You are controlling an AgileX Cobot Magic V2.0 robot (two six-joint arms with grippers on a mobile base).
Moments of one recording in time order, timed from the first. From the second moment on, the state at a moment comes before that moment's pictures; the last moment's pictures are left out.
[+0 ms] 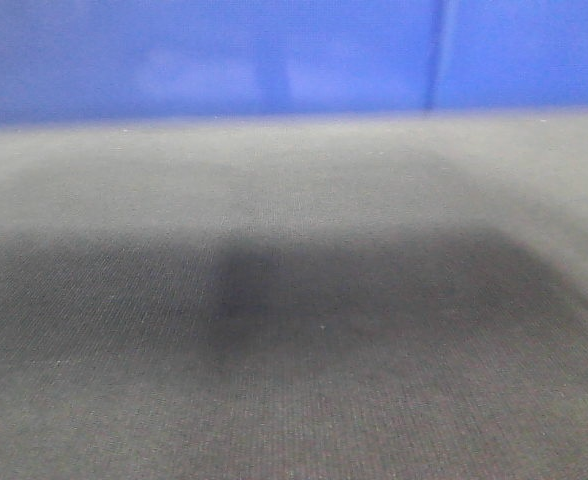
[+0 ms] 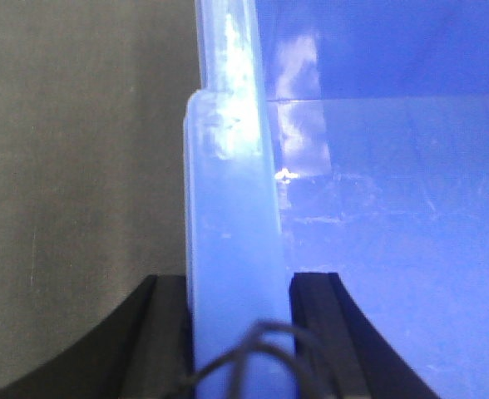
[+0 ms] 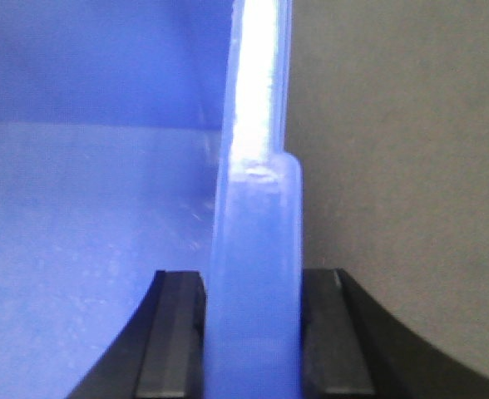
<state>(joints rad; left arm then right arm) 0.04 1.44 -1.71 -0.04 1.28 -0.01 0.37 1.58 -1.86 -0.09 1.30 0.22</state>
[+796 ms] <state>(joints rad) 0.05 1.71 -1.72 -0.05 1.22 0.00 0.37 1.85 -1.87 -0.17 1.16 0.20</state>
